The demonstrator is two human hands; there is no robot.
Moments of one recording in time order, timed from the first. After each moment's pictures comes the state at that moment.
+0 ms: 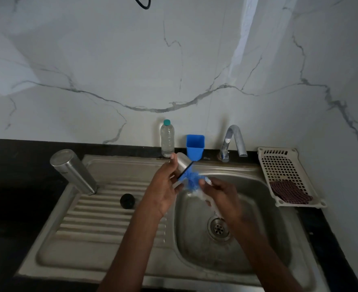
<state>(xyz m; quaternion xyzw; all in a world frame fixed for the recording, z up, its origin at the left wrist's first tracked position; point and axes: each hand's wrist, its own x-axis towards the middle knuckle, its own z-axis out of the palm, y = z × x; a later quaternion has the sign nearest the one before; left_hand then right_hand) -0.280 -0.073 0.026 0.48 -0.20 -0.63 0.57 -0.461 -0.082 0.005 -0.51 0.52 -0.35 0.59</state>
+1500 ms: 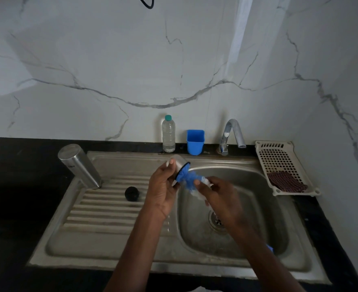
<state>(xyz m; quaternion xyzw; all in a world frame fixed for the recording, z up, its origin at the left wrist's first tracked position) -0.279 -0.042 0.012 0.48 -0.15 -0.59 0.63 -0.448 -0.045 0.018 -0.59 0.60 -0.30 0.44</state>
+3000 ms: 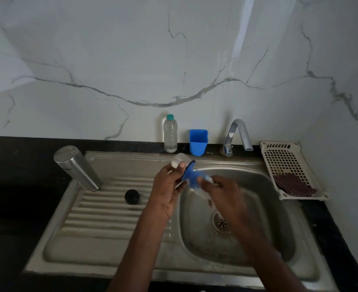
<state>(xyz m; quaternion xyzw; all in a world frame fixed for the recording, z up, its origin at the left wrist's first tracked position) -0.277 -0.064 0.007 0.52 -0.17 -0.60 0.59 -0.440 -0.065 0.026 -0.58 0.63 -0.27 0.44</state>
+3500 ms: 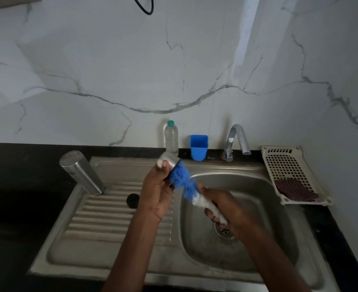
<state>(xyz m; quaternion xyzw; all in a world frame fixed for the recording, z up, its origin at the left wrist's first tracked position) -0.257 -0.058 0.008 0.40 -0.17 -0.59 0.68 -0.460 -0.061 0.036 -0.44 0.53 -0.18 0.70</state>
